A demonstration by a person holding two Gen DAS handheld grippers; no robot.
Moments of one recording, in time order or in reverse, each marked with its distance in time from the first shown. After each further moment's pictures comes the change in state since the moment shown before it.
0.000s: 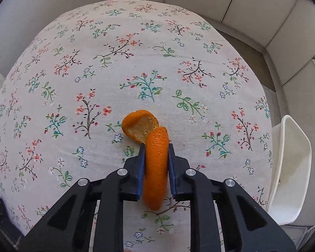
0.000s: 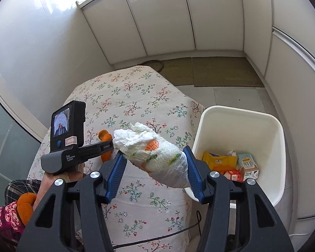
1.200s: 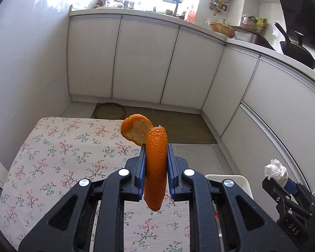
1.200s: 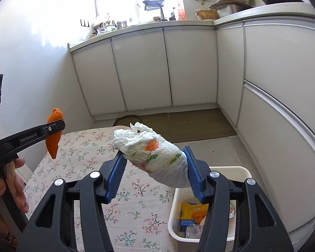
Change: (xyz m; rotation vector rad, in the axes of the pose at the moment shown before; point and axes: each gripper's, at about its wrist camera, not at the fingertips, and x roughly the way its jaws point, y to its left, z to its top) left arm -0.195 -0.025 0.042 0.222 -0.535 -0.313; right arm -0.060 0.019 0.034 -0.003 -0.376 -0.211
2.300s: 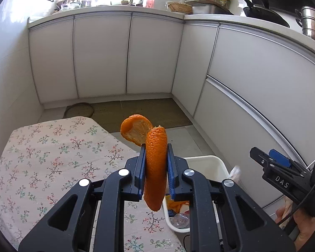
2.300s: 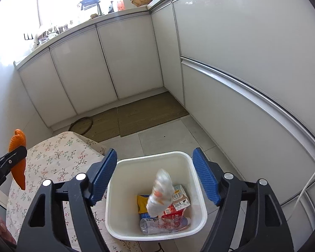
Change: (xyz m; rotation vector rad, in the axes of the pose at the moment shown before) left arm 0.030 -0.112 -0.036 0.181 0.066 -0.123; right arm -0.002 -0.131 -0.017 0.229 0.063 -0.261
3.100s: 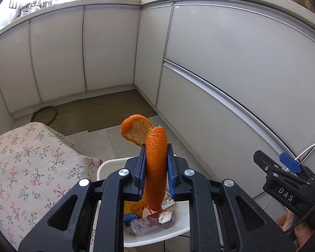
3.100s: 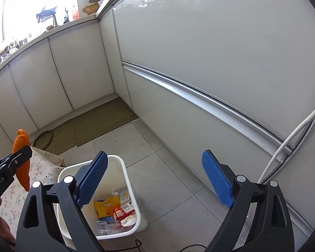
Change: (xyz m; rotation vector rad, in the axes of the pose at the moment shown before) left arm 0.058 -0.118 -0.011 0.114 0.063 -0.156; right arm -0.020 -0.105 -0.007 0.114 -0.023 -0.259
